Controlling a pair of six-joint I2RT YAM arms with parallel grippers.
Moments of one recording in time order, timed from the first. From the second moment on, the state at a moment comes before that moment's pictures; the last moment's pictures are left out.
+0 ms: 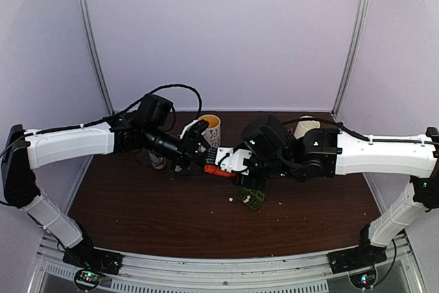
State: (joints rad) left arm -0.76 1.53 1.14 -0.26 0.90 -0.79; right arm 1.17 1.51 1.28 -0.51 0.32 -0.48
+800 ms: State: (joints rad) left arm -0.75 1.52 1.14 -0.26 0.90 -0.79; right arm 1.17 1.51 1.28 -0.51 0.31 -0.47
